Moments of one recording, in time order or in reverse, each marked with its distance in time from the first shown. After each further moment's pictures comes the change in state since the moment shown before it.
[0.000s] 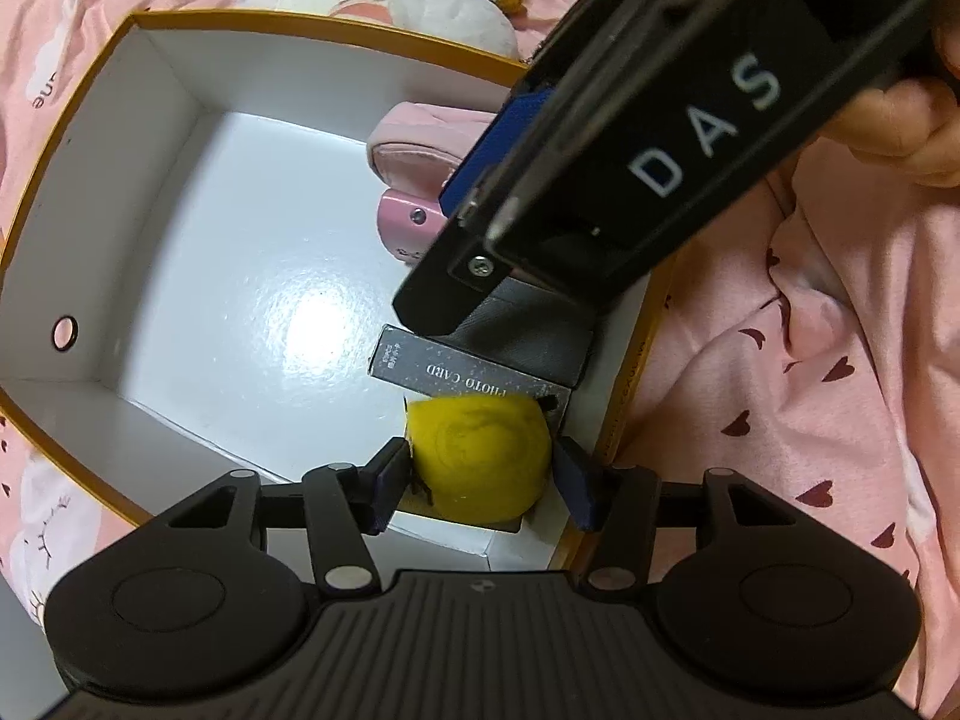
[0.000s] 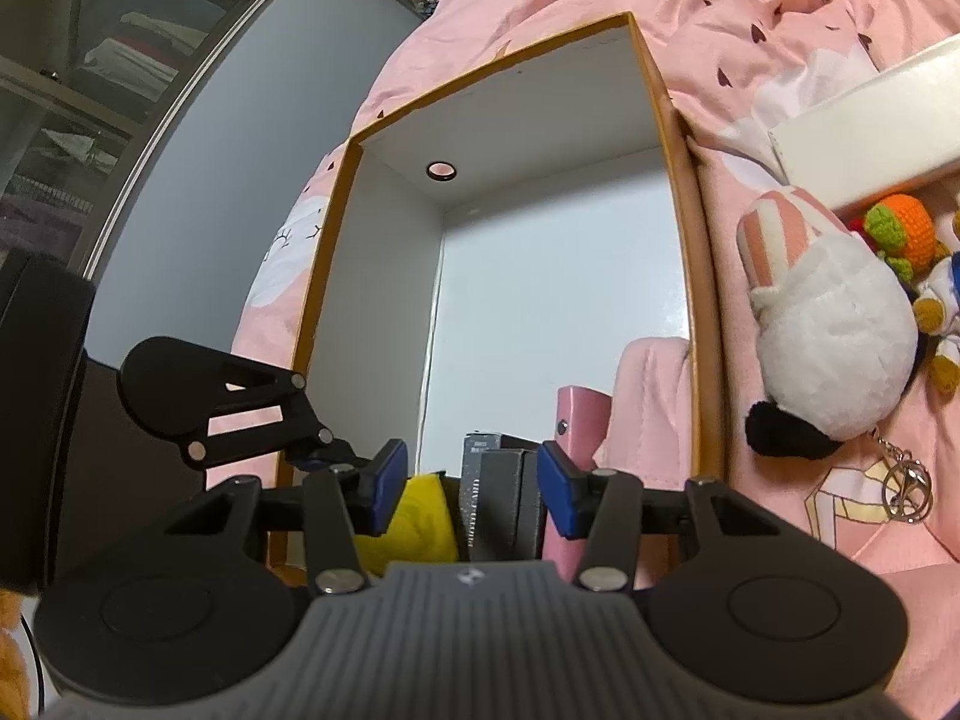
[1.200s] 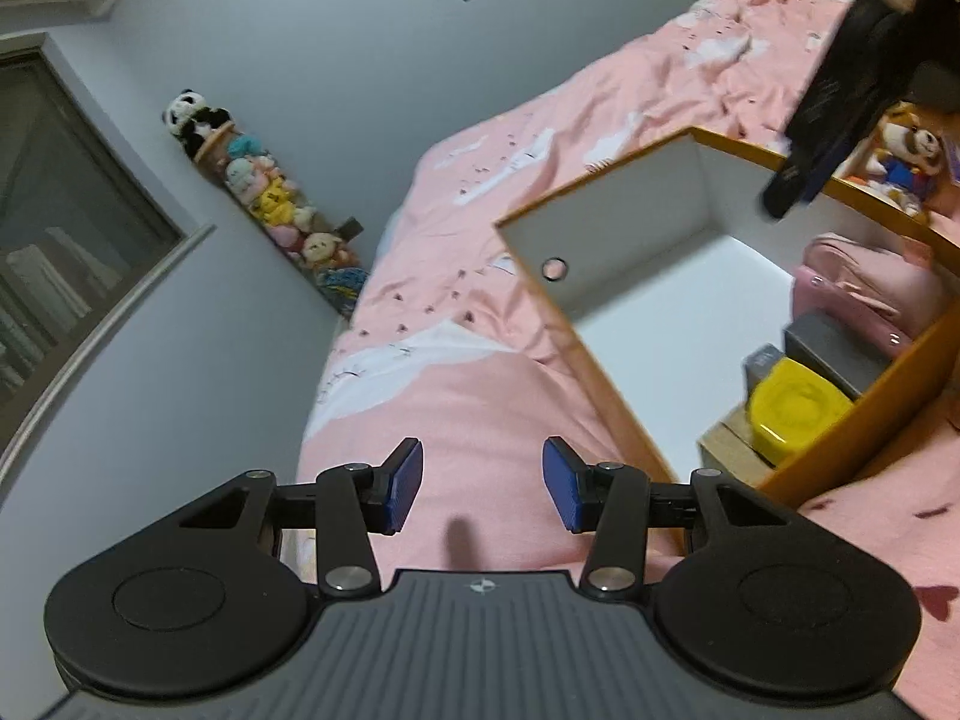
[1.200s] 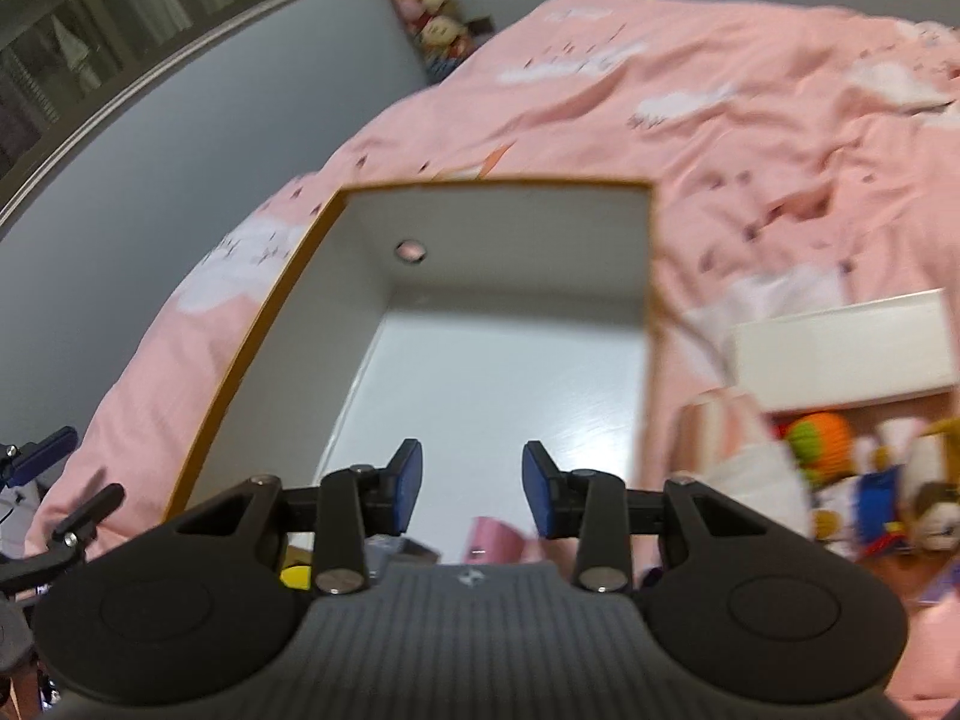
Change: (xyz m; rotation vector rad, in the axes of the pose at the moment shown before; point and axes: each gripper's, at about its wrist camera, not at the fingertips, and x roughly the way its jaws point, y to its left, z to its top) left arm -0.047 -0.089 -0.131 -0.715 -0.512 0.945; right arm -0.008 0.032 0.017 -0.301 -0.181 -0.273
